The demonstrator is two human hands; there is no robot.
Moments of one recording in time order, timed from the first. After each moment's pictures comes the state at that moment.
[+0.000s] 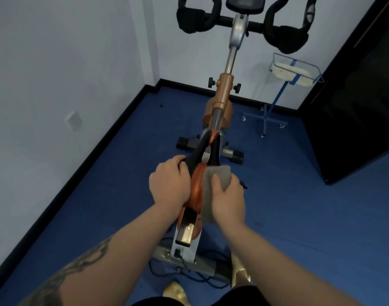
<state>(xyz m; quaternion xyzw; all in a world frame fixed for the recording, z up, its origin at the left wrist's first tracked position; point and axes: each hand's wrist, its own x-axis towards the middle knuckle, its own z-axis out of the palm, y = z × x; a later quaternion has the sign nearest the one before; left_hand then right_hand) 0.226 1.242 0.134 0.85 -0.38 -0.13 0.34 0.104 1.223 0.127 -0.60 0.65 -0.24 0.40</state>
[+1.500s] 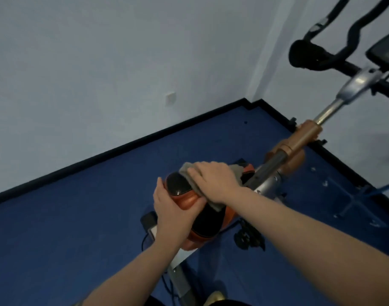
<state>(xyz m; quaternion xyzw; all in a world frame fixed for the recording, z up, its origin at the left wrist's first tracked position) 0.129 1.244 0.116 0.82 0.01 -0.11 0.57 0.167 1.092 0.135 -0.99 0.00 0.01 0.12</state>
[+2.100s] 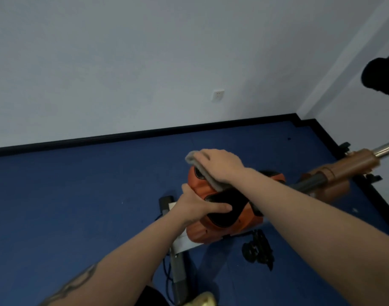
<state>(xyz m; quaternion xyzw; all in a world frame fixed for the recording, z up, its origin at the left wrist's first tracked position) 0.128 1.251 0.109 0.75 0.10 -0.29 0.58 0.213 1.123 0.142 -0.97 -0.09 0.15 0.17</state>
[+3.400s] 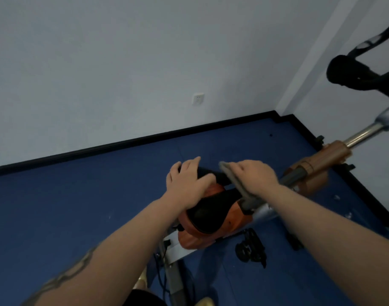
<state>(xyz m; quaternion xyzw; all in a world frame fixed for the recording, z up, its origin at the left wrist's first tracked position) 0.168 1.223 0.153 0.92 -0.09 -0.19 0.33 0.170 1.018 0.146 -0.98 0.08 0.08 0.14</state>
